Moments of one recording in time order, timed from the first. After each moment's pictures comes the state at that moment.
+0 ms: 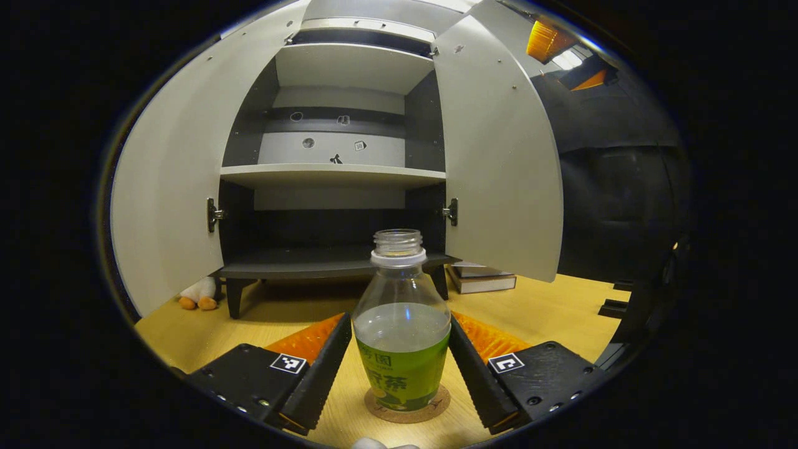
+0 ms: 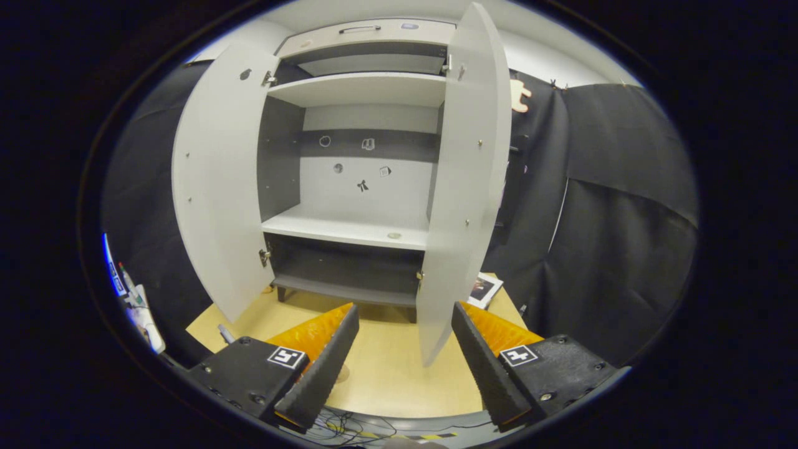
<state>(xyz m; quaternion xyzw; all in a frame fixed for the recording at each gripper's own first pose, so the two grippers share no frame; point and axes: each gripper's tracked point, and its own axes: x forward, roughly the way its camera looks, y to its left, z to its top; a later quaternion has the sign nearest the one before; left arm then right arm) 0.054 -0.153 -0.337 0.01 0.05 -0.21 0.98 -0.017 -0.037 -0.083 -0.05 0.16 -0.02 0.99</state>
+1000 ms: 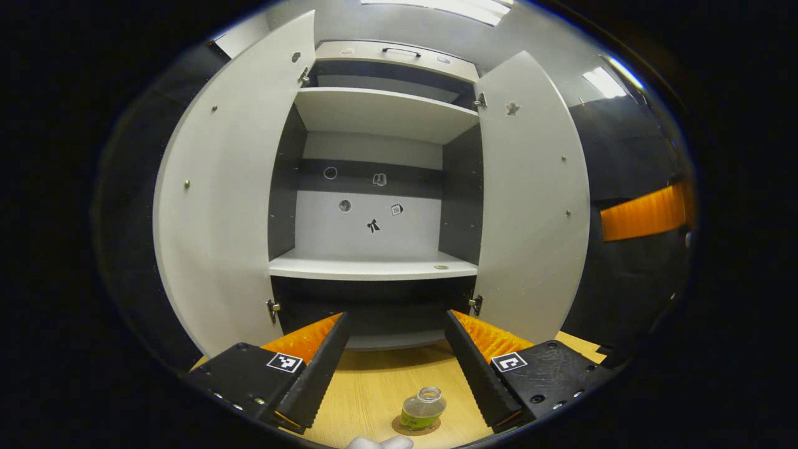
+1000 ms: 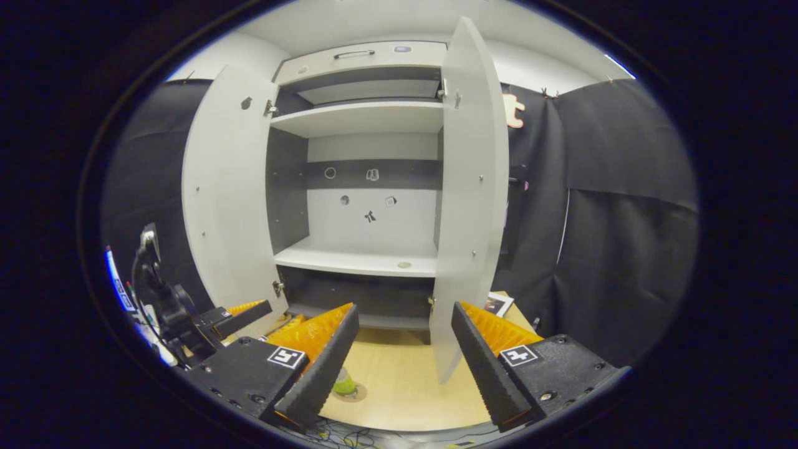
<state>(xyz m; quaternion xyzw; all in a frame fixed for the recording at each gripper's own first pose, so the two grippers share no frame) 0.048 -0.085 -0.114 -0.03 0.03 -0.13 0.99 -0.015 -0.011 -0.043 -0.01 0.08 0.00 1.00</state>
